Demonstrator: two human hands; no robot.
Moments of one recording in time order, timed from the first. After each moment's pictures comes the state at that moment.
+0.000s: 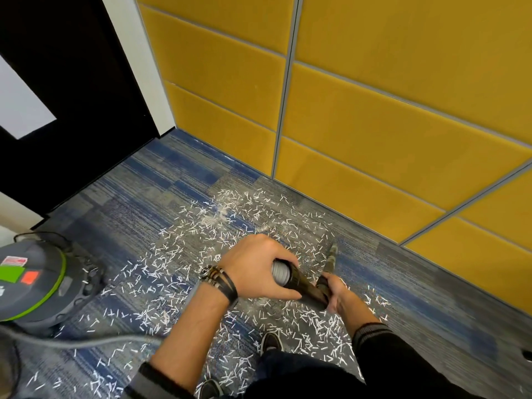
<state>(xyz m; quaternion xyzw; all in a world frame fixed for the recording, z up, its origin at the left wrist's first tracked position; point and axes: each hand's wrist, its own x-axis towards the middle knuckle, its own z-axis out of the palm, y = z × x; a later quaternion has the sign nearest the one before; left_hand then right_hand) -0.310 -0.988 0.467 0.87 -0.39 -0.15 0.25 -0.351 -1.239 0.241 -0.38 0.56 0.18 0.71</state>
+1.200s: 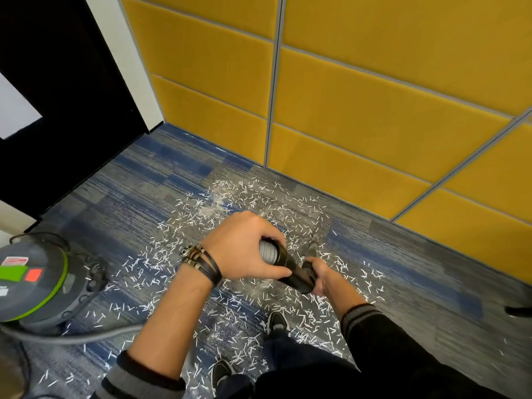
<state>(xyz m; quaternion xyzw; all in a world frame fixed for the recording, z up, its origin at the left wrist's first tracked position) -0.345 -0.929 0.495 0.86 -0.41 -0.15 0.28 -0.390 -1.166 0.256 -0.41 0.55 0.23 0.70</state>
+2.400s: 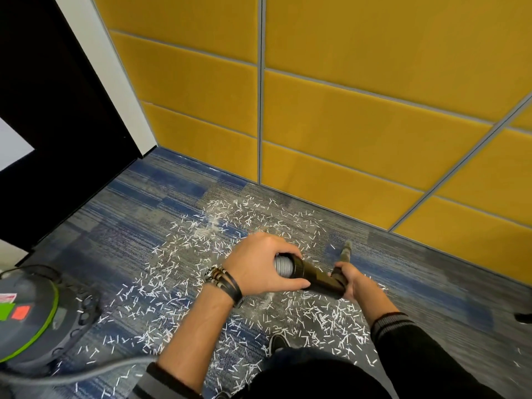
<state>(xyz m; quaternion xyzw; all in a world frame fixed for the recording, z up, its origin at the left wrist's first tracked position) -0.342 -0.987 0.484 0.86 -0.40 -0.15 0.30 -0.385 -1.264 0.279 -0.44 0.57 0.15 0.68</state>
